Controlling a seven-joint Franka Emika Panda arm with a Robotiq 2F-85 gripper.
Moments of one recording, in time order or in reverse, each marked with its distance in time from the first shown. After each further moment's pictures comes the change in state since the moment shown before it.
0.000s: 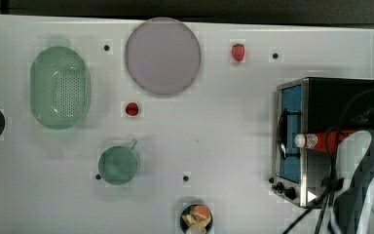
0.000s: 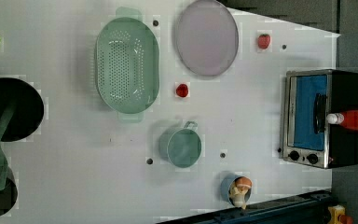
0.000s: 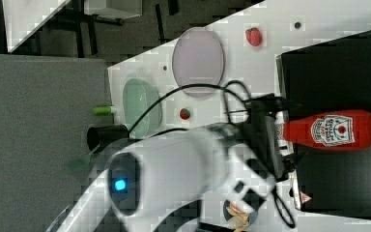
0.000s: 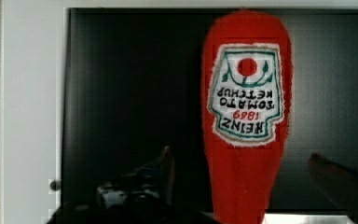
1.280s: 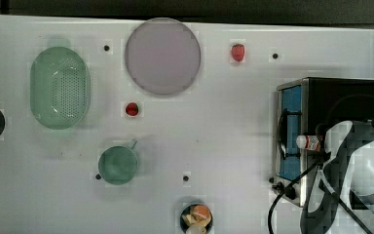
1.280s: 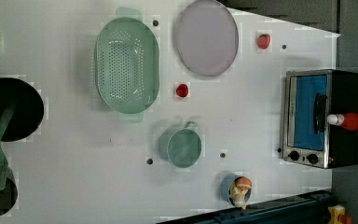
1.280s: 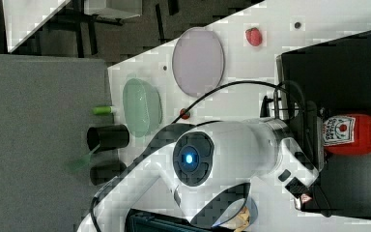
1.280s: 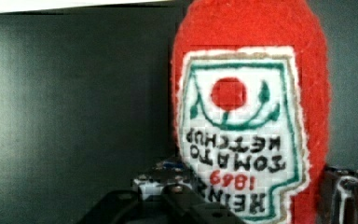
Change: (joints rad) arm -0.027 0.175 -0.013 -0.024 0.060 0.110 0.000
